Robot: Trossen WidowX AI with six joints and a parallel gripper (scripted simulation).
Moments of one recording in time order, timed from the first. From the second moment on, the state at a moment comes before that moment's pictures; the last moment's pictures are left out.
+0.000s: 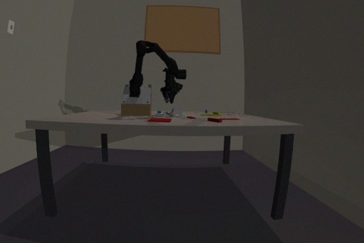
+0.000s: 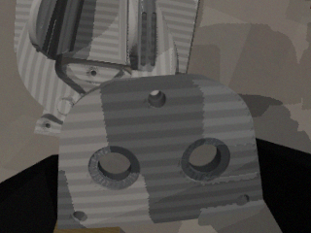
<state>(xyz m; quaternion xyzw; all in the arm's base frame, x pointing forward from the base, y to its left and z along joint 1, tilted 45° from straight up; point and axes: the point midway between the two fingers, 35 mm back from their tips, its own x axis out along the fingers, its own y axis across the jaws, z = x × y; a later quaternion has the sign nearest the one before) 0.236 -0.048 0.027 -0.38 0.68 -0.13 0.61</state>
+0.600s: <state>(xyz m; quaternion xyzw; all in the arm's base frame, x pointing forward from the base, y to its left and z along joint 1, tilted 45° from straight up) 0.225 -0.024 0.004 -0.33 0.66 -0.21 0.64</state>
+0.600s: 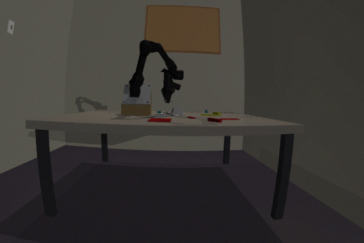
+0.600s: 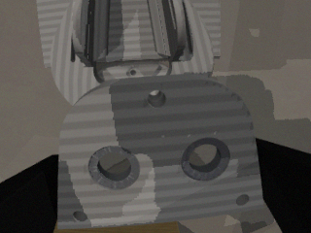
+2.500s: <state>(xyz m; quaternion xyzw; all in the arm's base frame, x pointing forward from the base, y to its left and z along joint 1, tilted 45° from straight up) 0.218 -0.019 -0.001 -0.33 0.66 -0.21 0.64</state>
